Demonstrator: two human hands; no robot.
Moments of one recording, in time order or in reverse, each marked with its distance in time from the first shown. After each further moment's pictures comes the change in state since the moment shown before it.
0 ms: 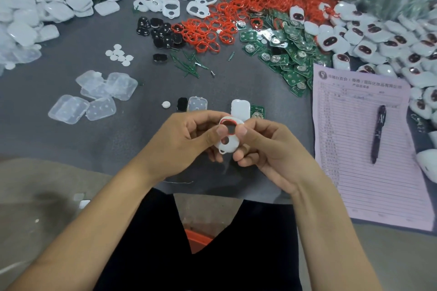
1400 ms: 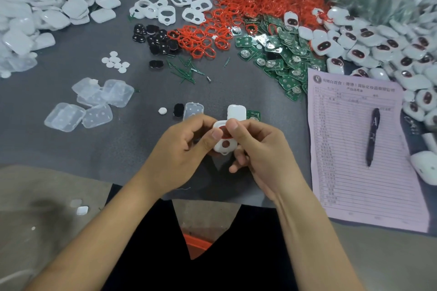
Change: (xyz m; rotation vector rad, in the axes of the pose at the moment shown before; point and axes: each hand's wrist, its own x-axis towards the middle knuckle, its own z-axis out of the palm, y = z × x) left_hand -0.006 -0.001 0.007 0.264 0.133 0.076; right_hand 0.007 0.010 0.018 -0.098 0.235 -0.143
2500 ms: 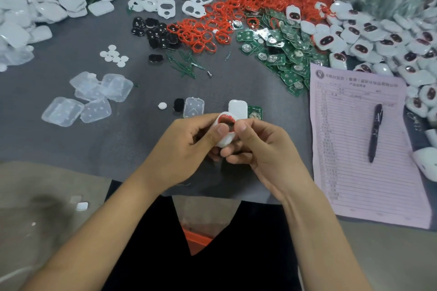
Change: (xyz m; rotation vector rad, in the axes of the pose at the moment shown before) left_hand 0.003 0.001 0.005 -0.033 -0.048 0.004; right_hand -0.006 0.001 -0.004 0.096 -0.070 0.044
